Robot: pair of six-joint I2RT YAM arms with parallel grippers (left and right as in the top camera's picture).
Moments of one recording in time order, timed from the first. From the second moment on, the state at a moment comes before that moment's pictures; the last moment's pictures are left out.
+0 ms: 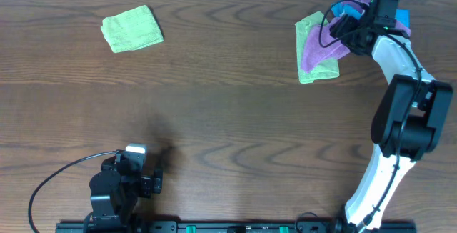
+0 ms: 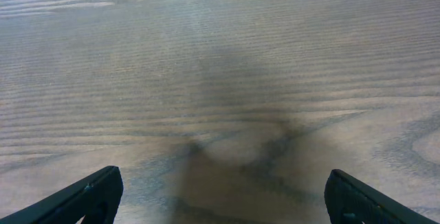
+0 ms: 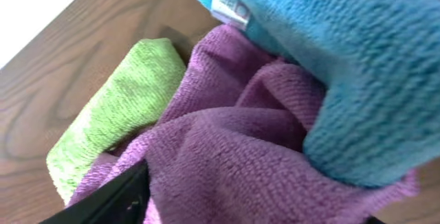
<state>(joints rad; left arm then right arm) 0.03 0.01 0.18 -0.82 0.12 0.17 -0.17 2.23 1.67 -0.38 -0.26 0.46</state>
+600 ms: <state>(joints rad) 0.03 0.01 0.18 -0.82 0.12 0.17 -0.15 2.16 1.67 -0.47 -0.29 0.33</state>
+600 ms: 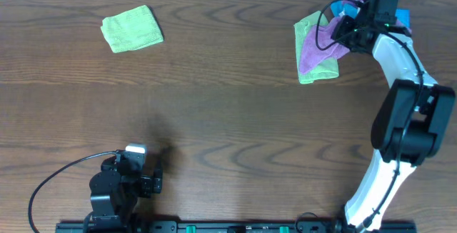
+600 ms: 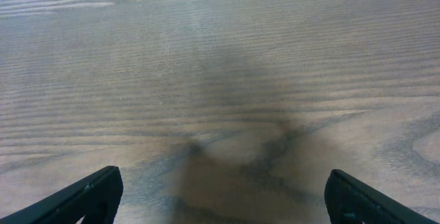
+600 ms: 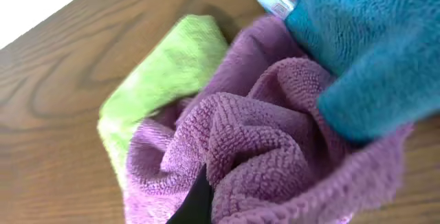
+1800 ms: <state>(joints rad) 0.03 0.01 0.18 -0.82 0.12 0.17 0.32 1.61 1.68 -1.03 -0.38 0.03</state>
